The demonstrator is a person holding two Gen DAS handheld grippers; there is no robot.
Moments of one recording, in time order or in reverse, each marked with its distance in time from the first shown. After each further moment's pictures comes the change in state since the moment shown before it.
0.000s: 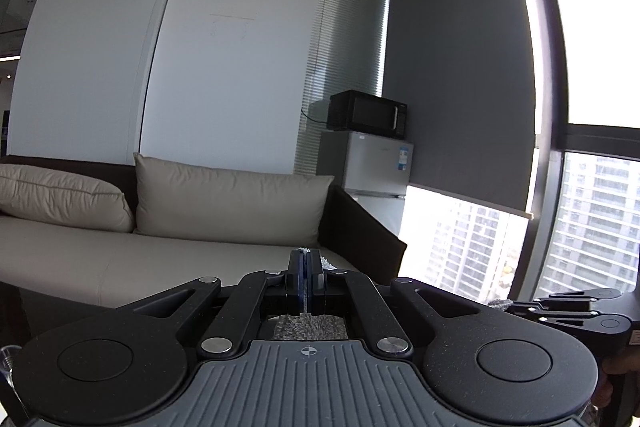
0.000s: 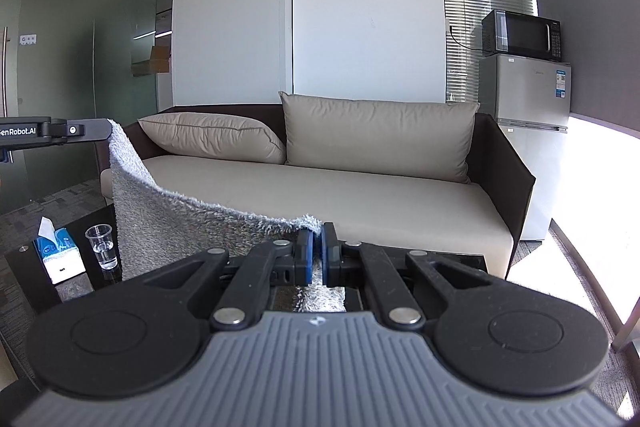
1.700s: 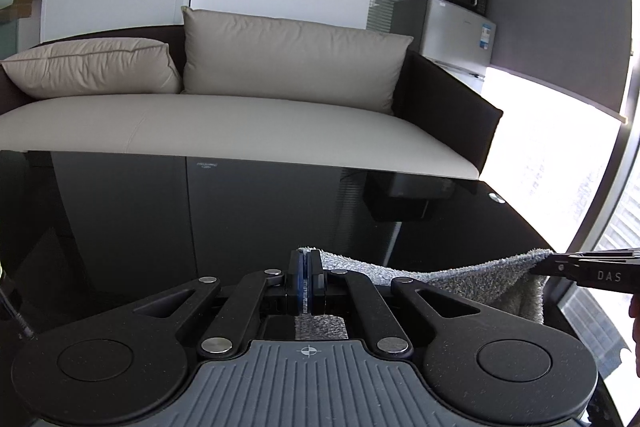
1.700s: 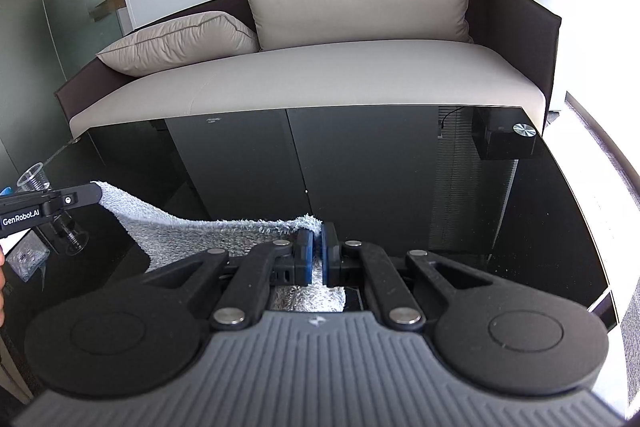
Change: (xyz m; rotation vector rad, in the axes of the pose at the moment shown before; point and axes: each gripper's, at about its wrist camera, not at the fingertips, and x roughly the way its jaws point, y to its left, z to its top) left arm 0.167 0.099 -0.198 -0.061 0.364 0.175; right arm 0.214 -0.033 -0.147 0.173 0.331 -0.026
